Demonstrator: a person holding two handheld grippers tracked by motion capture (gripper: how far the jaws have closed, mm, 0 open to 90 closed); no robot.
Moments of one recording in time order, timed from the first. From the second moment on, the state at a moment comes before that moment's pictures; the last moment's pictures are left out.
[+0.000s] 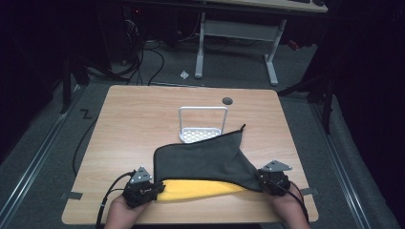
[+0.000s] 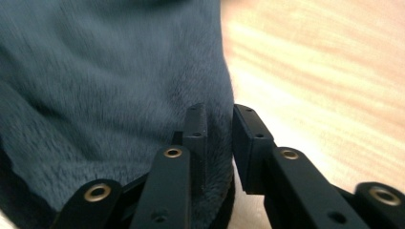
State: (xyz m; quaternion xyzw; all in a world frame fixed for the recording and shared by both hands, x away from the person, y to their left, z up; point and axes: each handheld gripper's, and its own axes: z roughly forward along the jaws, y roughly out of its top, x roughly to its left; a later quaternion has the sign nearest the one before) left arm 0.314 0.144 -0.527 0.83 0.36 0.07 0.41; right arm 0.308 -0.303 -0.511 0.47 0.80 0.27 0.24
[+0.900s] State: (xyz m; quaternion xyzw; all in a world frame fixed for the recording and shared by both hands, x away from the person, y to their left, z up) left arm 0.322 0.142 -0.535 0.83 0.37 0.12 0.41; right arm 0.360 -0.298 -0.496 0.50 0.76 0.34 0.24
